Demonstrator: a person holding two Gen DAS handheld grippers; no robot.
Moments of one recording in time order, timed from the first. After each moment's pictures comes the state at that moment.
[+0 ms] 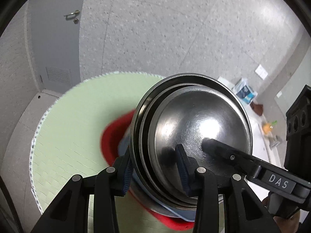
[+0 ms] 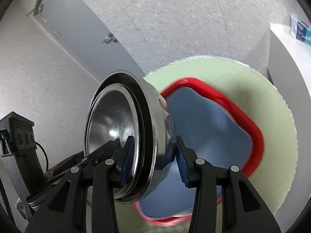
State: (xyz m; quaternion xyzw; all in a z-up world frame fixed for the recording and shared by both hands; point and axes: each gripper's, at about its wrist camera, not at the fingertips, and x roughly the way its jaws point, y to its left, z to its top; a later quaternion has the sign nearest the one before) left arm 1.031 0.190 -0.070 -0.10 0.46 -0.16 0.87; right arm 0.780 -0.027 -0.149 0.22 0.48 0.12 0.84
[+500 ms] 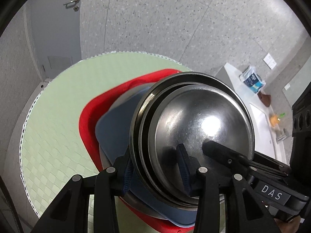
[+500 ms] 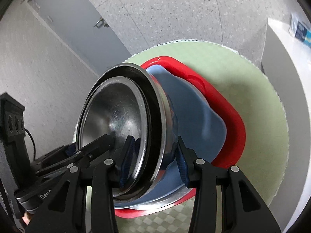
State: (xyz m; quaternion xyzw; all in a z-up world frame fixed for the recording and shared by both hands) left arm 1.070 0.142 -0.096 -0.09 0.51 -0.14 0.84; right arm 0.773 -0.049 -0.180 0.16 0.52 0.11 0.83
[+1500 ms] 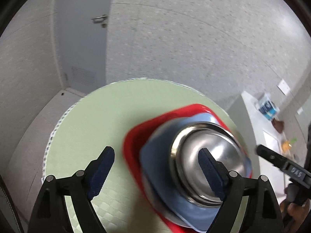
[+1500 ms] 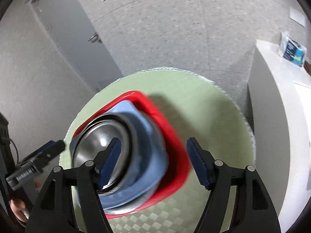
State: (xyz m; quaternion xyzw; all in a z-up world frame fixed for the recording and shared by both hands) left arm 1.050 0.186 -0.084 -0.11 0.44 -0.05 0.89; right arm 0.779 -0.114 -0.153 0.15 0.47 0.07 0.87
